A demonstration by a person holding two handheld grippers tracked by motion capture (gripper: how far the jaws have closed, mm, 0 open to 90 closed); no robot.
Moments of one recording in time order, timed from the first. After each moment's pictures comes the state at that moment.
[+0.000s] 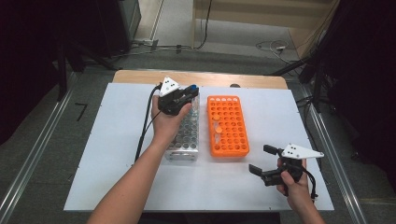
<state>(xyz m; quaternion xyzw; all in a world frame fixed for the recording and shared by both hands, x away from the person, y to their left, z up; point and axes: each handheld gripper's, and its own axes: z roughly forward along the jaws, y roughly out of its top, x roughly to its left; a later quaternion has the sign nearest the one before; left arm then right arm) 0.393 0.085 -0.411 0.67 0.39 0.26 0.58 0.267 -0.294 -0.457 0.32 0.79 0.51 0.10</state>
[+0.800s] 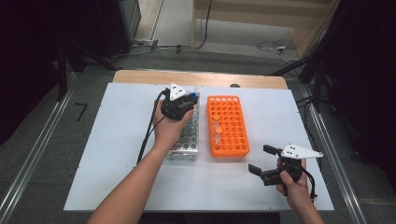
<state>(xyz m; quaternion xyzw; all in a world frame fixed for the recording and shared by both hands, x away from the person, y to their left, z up) 0.387 0.074 -0.422 0.71 0.41 0.25 0.51 0.268 -0.293 -0.459 0.32 0.79 0.51 0.10</state>
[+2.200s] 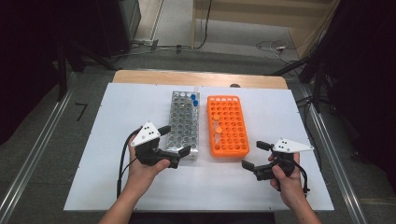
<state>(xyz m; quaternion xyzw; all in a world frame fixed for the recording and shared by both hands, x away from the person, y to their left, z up) 0.251 0.120 -0.434 0.72 0.36 0.16 0.58 0.281 -0.273 -0.453 0.32 0.80 0.51 0.09</state>
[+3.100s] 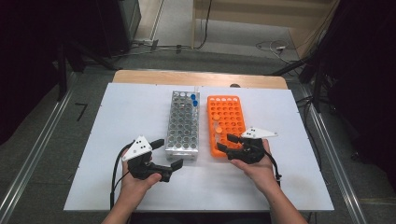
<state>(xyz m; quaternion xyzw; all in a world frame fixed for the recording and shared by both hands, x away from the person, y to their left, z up) 0.229 0.135 -0.457 0.71 0.38 0.14 0.58 0.317 -0.196 -0.470 0.35 0.80 0.47 0.11</state>
